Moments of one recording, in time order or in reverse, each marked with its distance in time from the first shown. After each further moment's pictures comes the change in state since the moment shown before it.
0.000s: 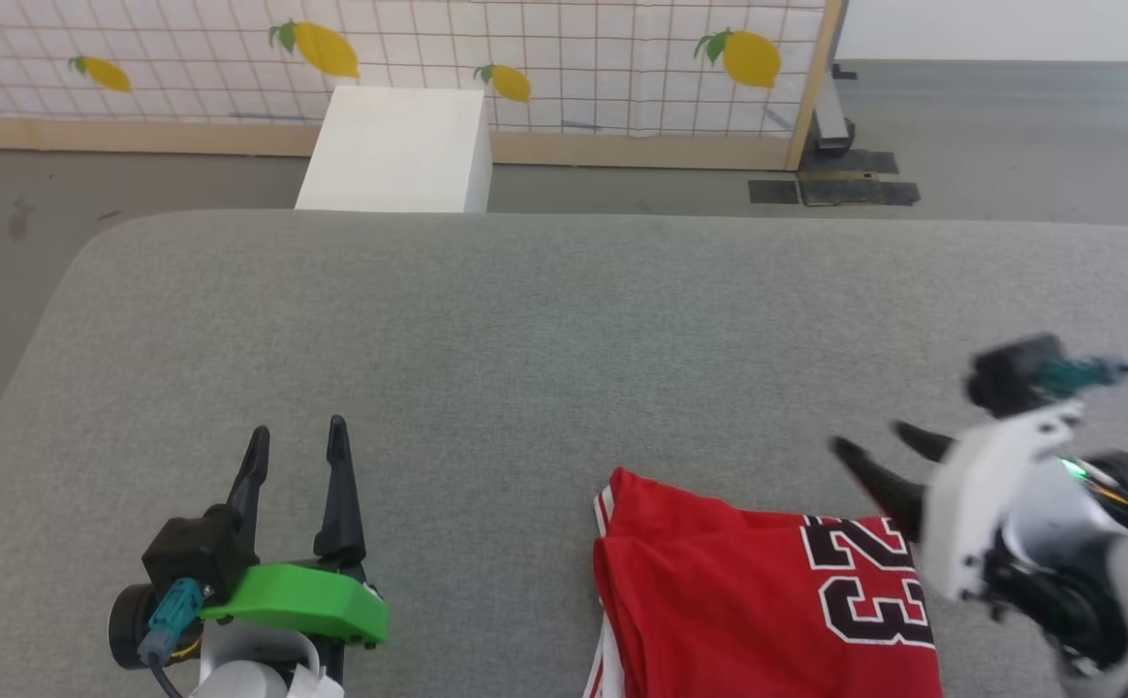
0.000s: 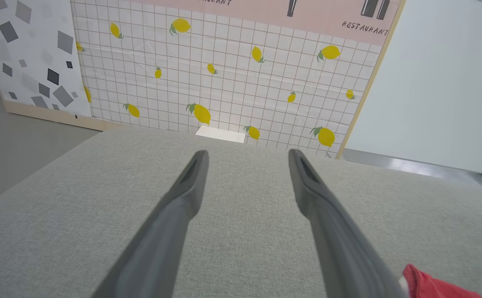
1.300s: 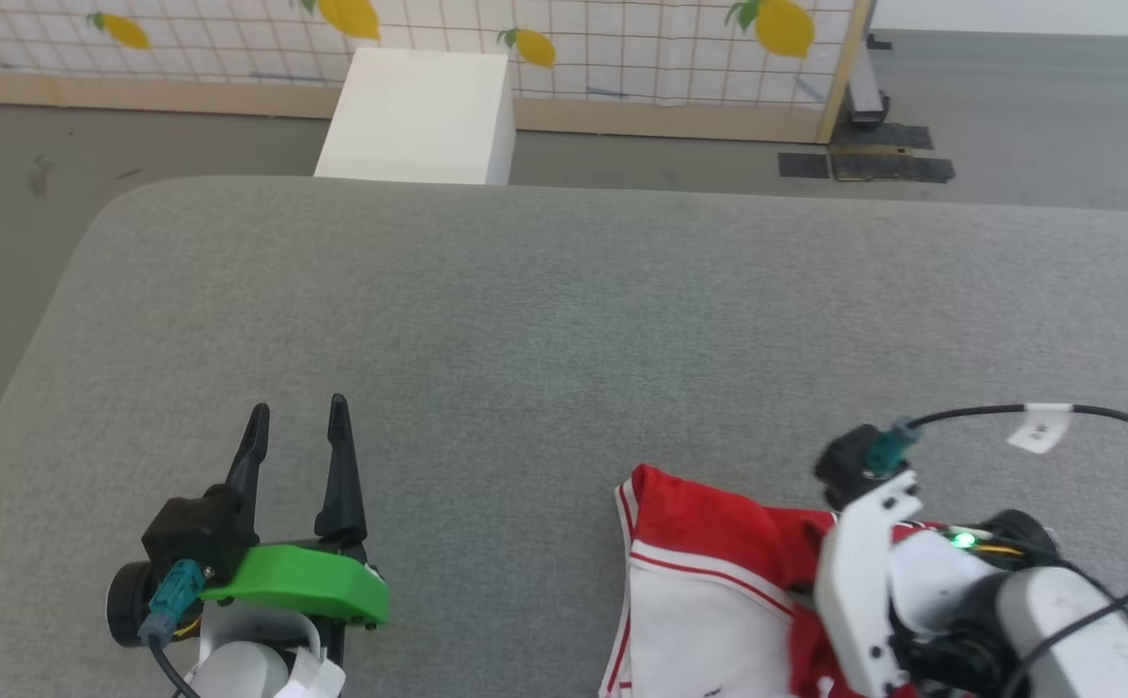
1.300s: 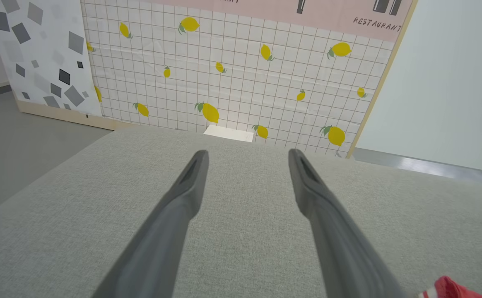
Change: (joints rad) left arm -0.031 0.011 -0.012 -0.008 0.003 0.009 0.004; right arm 0.019 -0.044 0.213 0.007 -0.017 0.000 0.323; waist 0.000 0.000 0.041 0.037
